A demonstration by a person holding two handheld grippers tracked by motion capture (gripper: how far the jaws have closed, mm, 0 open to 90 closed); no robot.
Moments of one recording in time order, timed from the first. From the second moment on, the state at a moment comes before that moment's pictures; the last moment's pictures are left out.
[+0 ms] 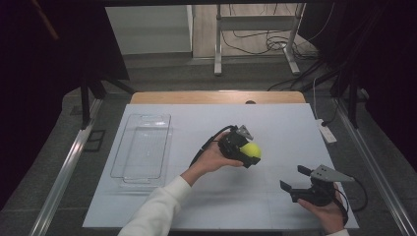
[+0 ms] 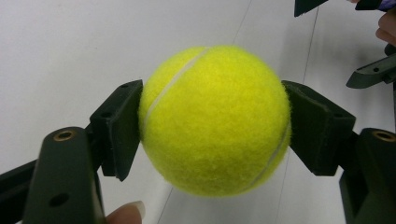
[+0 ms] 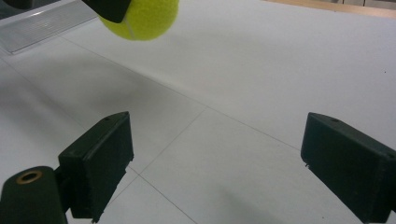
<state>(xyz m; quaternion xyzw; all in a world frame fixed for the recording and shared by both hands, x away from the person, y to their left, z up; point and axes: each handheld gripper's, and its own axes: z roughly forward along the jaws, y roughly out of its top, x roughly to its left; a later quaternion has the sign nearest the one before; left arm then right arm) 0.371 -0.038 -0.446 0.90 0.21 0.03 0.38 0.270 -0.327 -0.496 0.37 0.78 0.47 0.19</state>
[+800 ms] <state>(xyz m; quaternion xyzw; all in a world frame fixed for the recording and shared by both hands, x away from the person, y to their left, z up) 0.365 -0.021 -0.442 0.89 0.21 0.04 0.40 0.270 -0.327 -0.497 0.37 0.78 0.47 0.19</state>
